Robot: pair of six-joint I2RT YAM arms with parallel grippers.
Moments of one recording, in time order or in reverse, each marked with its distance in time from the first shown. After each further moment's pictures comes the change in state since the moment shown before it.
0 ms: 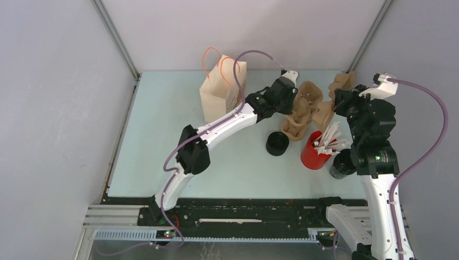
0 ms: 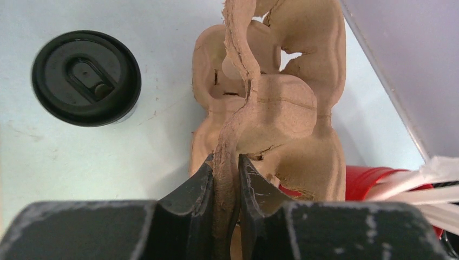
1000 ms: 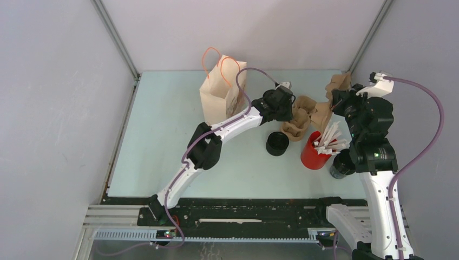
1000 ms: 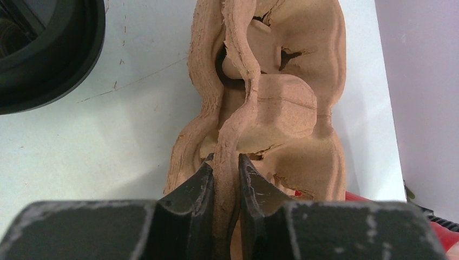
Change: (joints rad) left arm 0.050 0.213 0.045 0.050 0.141 -0.296; right arm 0.000 0.020 0.000 -0.006 -0.028 -0.006
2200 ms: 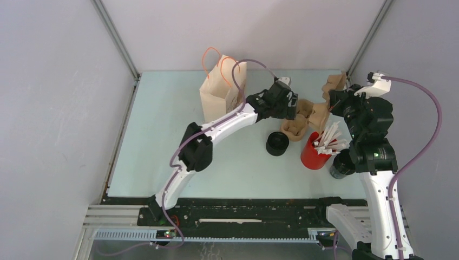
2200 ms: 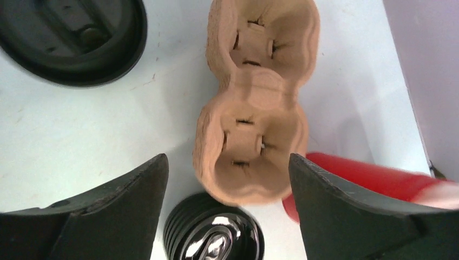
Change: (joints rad) left arm -0.011 -0.106 -0.046 -0.081 -0.062 0.119; right arm 0.000 0.001 -0.002 0.000 -0.052 0.005
